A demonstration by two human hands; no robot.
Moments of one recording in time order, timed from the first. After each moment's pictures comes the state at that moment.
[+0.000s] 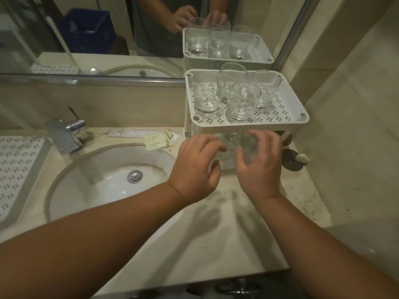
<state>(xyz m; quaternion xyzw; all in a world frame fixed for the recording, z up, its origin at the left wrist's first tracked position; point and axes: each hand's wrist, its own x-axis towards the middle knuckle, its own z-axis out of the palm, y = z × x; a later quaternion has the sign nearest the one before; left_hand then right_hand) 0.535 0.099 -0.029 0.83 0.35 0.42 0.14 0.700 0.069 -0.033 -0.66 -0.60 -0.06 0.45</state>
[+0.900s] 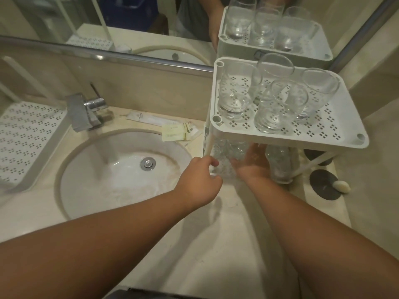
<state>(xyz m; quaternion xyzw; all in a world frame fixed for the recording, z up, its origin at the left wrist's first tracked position) 0.543 0.123 -0.093 0.64 0.63 0.19 0.40 0.714 0.188 -0.141 -0.80 -0.58 0.15 0.06</state>
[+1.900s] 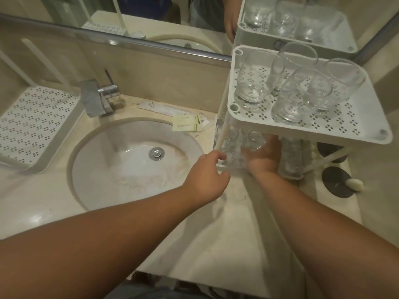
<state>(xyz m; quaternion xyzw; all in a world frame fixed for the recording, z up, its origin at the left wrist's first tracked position) 0.536 0.107 -0.102 0.59 0.64 0.22 0.44 0.702 0.186 -0.142 -0.80 -0.48 0.19 0.30</state>
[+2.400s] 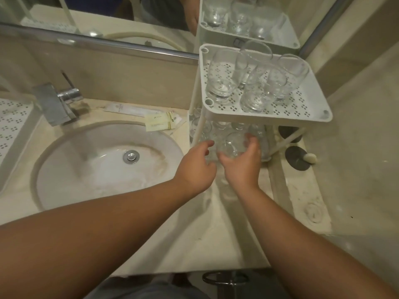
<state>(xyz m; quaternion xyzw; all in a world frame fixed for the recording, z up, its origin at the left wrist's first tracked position) 0.542 0.105 -0.088 0.63 0.57 0.25 0.47 0.679 0.104 -0.103 -0.77 -0.45 0.18 0.41</state>
